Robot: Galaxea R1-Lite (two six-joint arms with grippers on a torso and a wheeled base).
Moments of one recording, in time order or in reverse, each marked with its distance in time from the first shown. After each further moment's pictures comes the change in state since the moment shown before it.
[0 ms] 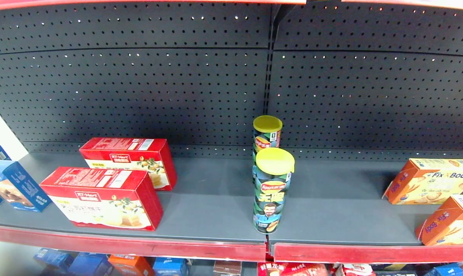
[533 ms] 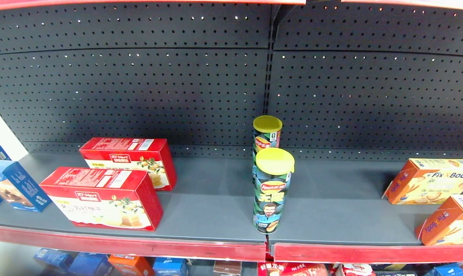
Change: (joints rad) left arm 0.001 0.000 0.000 0.000 0.000 0.000; right arm 0.017 -0.314 0.016 0.354 0.004 0.073
